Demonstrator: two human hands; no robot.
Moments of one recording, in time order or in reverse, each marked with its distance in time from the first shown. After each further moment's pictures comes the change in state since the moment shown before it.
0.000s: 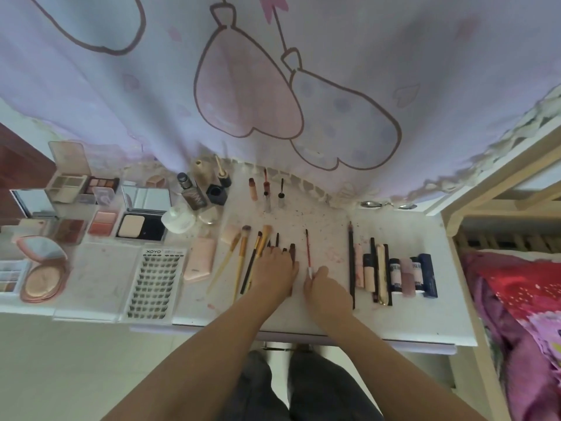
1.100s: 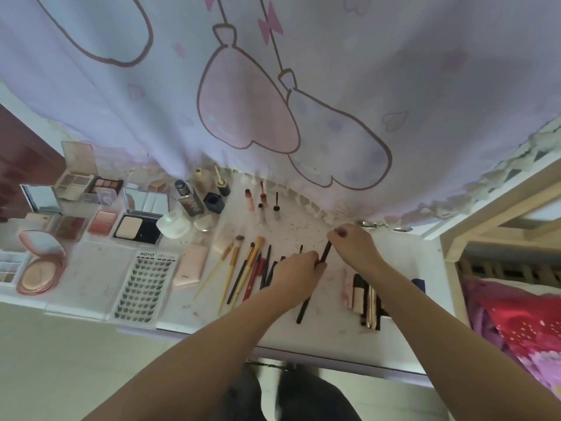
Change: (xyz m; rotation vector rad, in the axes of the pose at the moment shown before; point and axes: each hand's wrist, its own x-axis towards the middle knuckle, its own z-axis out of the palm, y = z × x) left_hand 0.009 0.055 -0.040 -0.426 -0.042 0.082; right_hand 0.081 0.023 -0.109 0.430 0.047 -0.113
